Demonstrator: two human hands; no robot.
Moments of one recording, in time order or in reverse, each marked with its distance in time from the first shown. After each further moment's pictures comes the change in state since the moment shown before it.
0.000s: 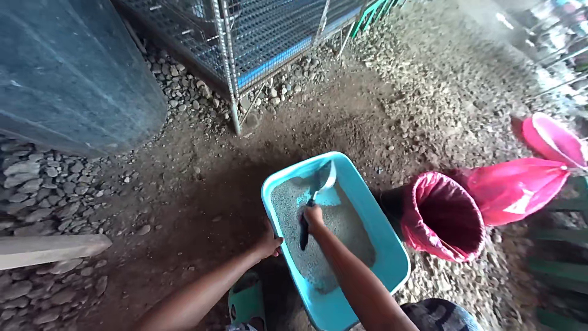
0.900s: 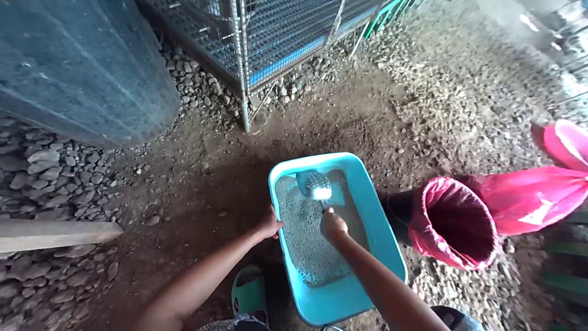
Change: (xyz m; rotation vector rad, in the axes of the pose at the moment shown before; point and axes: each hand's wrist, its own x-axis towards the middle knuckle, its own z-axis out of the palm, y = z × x) left_hand 0.017 0.027 -0.028 0.071 0.081 0.046; right_hand -0.040 -0.026 -0.043 -1.306 -0.011 0.019
